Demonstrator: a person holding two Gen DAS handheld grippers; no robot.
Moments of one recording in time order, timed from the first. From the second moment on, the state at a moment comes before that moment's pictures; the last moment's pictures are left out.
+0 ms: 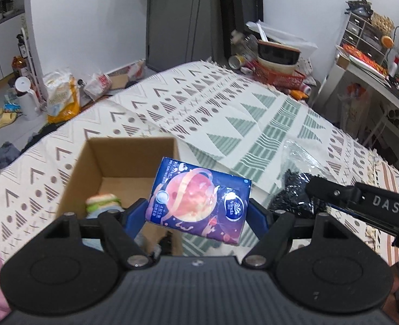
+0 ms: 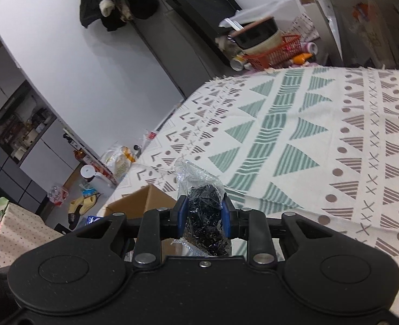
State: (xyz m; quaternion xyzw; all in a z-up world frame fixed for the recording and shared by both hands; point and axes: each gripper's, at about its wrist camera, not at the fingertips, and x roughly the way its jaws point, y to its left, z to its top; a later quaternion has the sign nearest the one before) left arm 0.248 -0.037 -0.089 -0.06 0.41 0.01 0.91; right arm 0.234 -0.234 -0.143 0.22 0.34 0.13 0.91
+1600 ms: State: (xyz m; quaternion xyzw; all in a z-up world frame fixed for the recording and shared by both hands) left arm 0.301 0.074 -0.152 -0.16 0.45 0.03 0.88; right arm 0.248 -0.134 -0.152 0.16 0.34 0.19 0.91
